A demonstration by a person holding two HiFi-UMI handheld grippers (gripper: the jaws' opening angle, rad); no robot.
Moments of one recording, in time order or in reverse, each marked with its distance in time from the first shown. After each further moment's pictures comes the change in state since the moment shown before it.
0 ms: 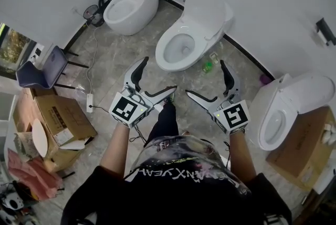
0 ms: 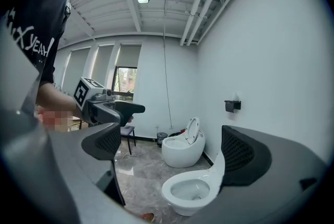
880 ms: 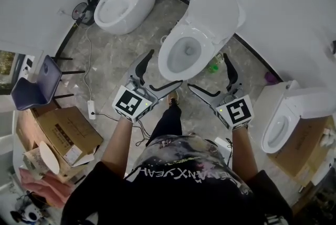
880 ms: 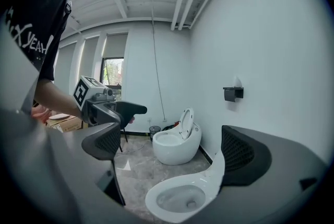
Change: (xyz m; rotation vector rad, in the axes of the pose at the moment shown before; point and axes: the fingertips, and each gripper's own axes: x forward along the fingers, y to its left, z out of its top) left arm 0.125 0.198 -0.048 -0.090 0.068 -0.086; right arm 0.201 -0.123 -0.019 0.061 0.114 -0.031
